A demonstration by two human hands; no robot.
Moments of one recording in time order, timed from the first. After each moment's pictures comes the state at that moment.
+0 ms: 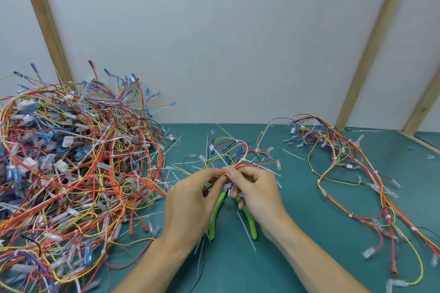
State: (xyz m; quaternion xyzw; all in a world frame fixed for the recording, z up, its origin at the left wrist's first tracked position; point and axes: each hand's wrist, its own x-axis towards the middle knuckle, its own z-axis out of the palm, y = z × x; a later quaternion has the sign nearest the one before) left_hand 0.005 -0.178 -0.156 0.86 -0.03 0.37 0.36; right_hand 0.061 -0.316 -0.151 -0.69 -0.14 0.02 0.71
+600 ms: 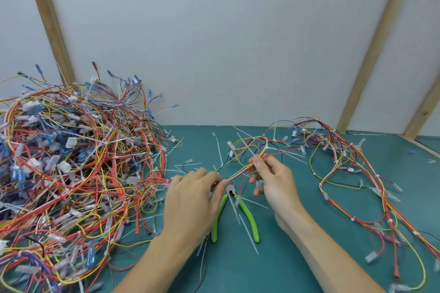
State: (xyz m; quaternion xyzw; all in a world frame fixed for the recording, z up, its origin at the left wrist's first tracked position) left_hand 0.004 -0.175 -0.145 0.94 0.02 0.31 0.17; right_hand 0.083 -0.336 -0.143 -0.69 -0.09 -0.03 0.72
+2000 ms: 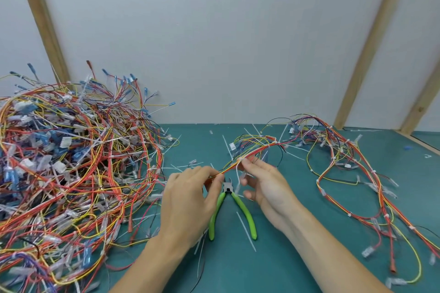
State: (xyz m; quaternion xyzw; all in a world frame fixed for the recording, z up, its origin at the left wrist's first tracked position) left_hand 0.003 -0.175 -0.149 0.89 -0.01 0.37 0.26; right_hand 0.077 -0.334 -0.139 -0.59 -0.10 0.16 0.79
